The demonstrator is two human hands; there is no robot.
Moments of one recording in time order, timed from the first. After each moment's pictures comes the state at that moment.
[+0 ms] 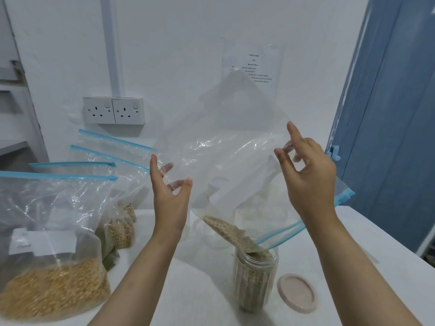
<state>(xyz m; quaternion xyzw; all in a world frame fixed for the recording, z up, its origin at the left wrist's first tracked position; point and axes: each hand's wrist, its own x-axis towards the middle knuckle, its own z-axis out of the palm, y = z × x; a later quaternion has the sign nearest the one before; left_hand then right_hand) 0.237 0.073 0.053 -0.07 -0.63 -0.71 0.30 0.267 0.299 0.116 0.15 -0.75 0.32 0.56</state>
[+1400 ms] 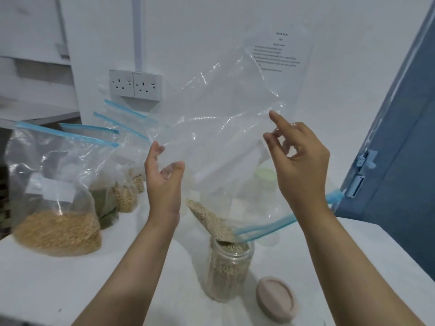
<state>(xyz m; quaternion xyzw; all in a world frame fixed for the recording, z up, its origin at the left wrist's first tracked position) 0.244 0.129 0.035 0.03 -0.54 -0.73 0.41 0.236 0.336 0.115 0.29 -0.70 0.41 0.50</state>
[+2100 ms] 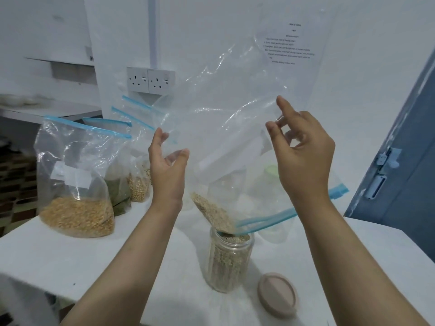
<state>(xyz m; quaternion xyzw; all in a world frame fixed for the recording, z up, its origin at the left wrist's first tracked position) 0.250 0.137 0.044 0.04 -0.57 -0.70 0.43 0.241 0.340 0.117 0.30 -0.68 0.49 0.46</state>
